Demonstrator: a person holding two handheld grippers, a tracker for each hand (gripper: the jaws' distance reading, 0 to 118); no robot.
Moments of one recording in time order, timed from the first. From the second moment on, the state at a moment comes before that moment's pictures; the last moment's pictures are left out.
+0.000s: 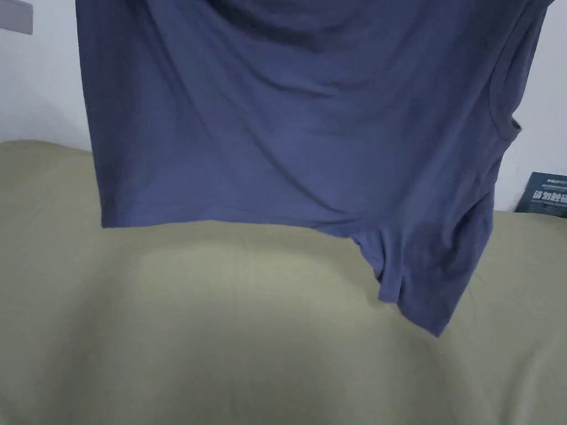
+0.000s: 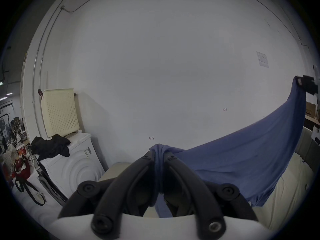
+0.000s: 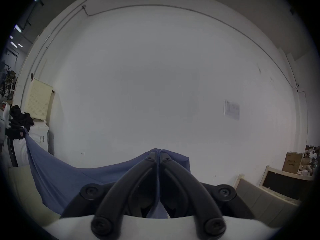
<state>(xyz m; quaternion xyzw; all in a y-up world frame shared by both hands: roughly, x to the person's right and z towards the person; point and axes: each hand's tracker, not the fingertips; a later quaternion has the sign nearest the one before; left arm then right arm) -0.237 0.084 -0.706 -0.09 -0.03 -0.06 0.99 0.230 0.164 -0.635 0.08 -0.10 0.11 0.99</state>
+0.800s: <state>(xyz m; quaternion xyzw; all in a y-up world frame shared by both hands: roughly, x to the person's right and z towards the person) -0.262 -0.047 -0.643 -0.18 -0.10 -0.03 0.98 0.237 0.037 -0.569 -0.05 -0.01 0.05 1.00</state>
